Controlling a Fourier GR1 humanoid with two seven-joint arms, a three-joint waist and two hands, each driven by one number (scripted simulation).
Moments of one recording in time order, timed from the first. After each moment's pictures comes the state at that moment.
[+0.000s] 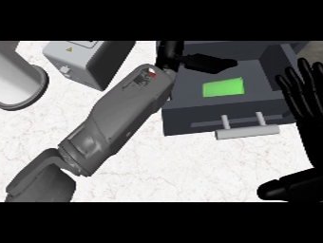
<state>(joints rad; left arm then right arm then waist) -1.30 0.00 -0.55 -0.46 0.72 0.45 -0.44 -0.14 -0.10 -0.09 -2.00 -0.28 0.22 0.13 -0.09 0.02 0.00</state>
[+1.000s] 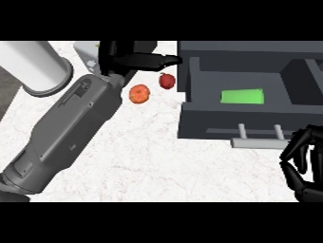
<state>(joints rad) -0.98 0.22 -0.41 -0.90 0.80 0.41 -0.37 -0.02 -0.27 -0.09 -2.10 -0.17 0.40 0.14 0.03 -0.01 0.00</state>
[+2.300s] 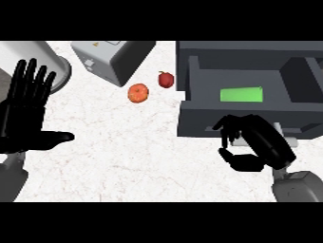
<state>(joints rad) -0.23 0.56 -0.23 -1.49 0.85 0.16 -0.36 -0.17 -0.29 0.24 -1.59 0.67 0.19 -0.15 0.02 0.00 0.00</state>
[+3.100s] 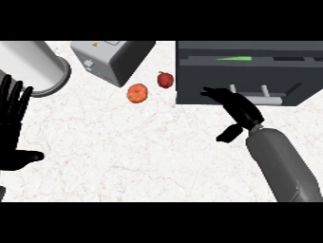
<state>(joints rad) -0.08 0.55 -0.07 -1.49 0.82 -0.05 -0.36 -0.56 -0.20 0.13 -0.83 0.81 0.02 -0.37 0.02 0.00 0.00</state>
